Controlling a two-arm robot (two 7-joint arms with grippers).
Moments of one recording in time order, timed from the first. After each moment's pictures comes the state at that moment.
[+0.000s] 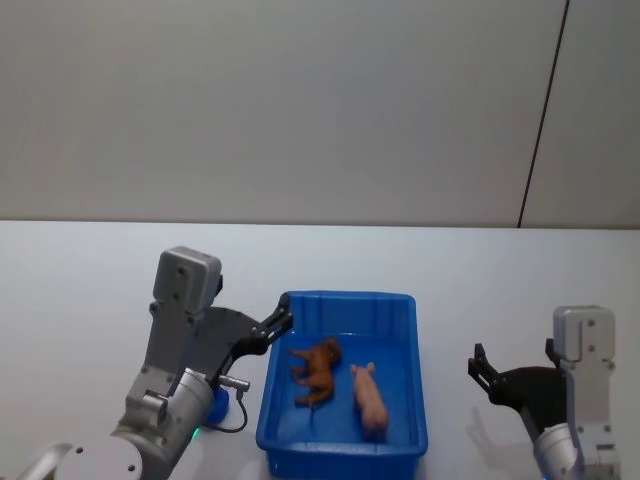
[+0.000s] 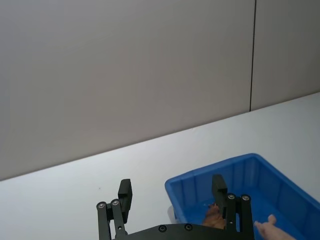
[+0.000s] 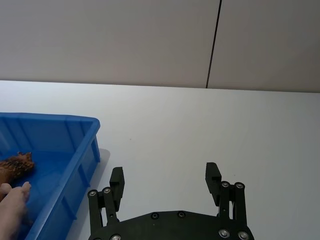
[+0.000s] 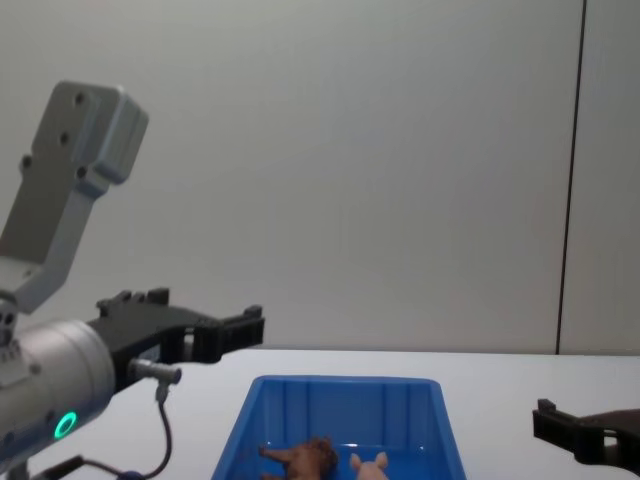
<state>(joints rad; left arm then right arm) -0.19 0.38 0.43 -1.60 -0.32 0.09 0.11 0.00 0.08 -0.26 -1.56 0.09 0.15 -0.21</state>
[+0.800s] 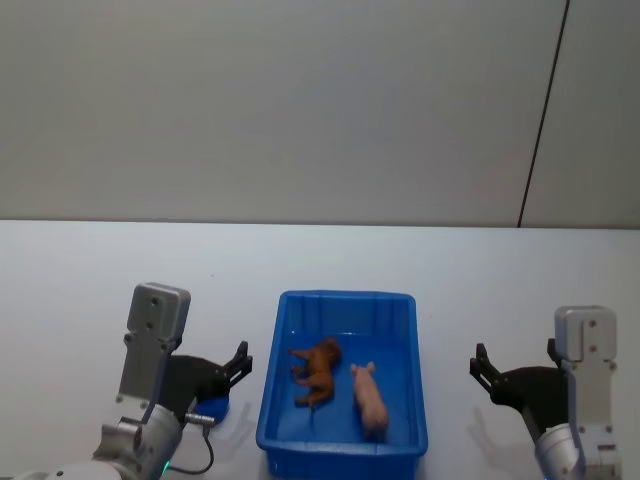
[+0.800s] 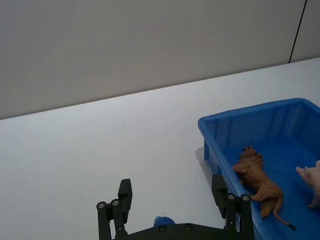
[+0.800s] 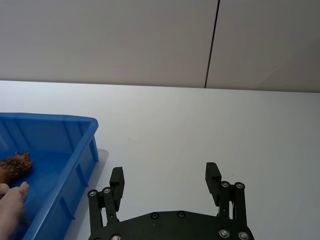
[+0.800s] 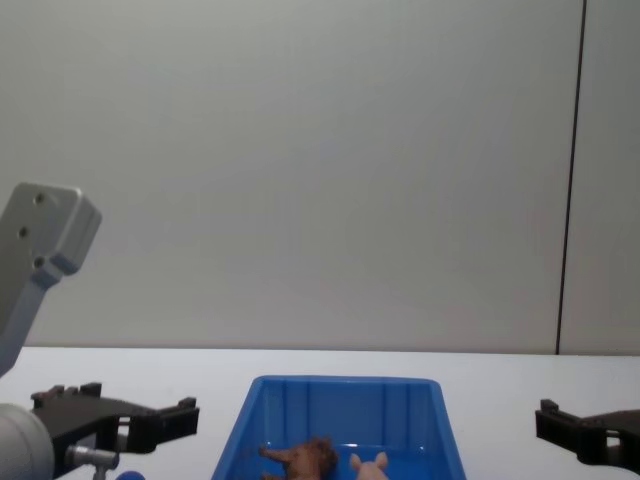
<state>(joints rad) -0.15 0.40 0.40 -1.55 -0.39 0.19 0.17 0.00 0.08 -0.26 -1.56 0.09 0.15 -0.22</state>
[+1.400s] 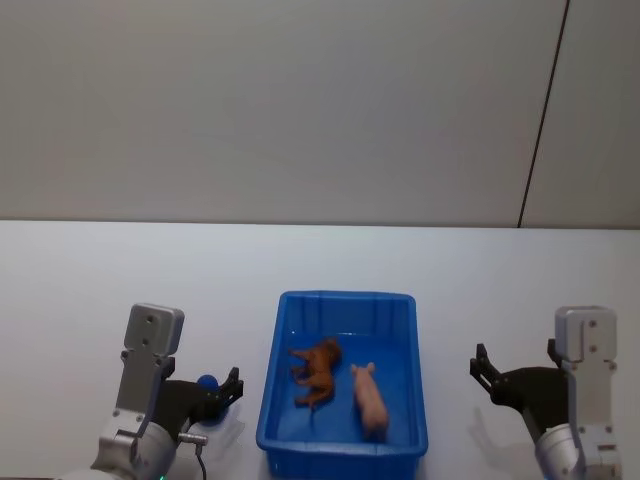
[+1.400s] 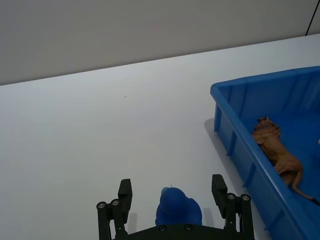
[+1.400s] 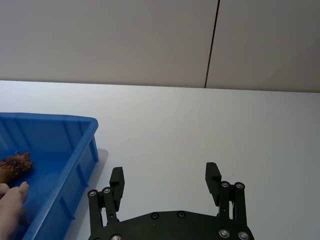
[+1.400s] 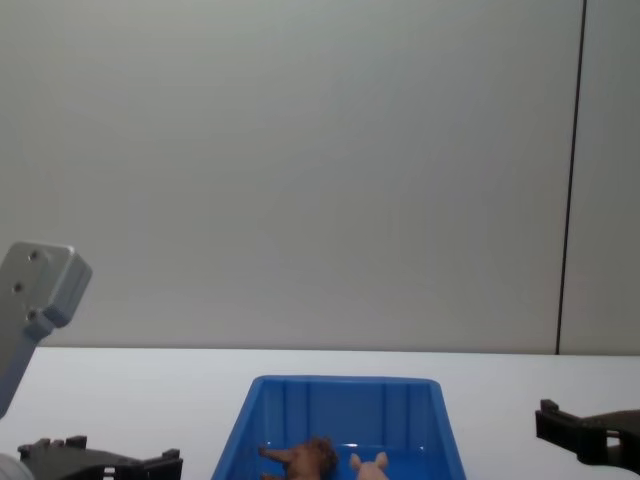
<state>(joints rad) -0.15 0.39 0.39 -1.47 -0.41 0.22 0.16 0.00 0.08 -0.26 -1.56 0.09 0.15 -0.22</state>
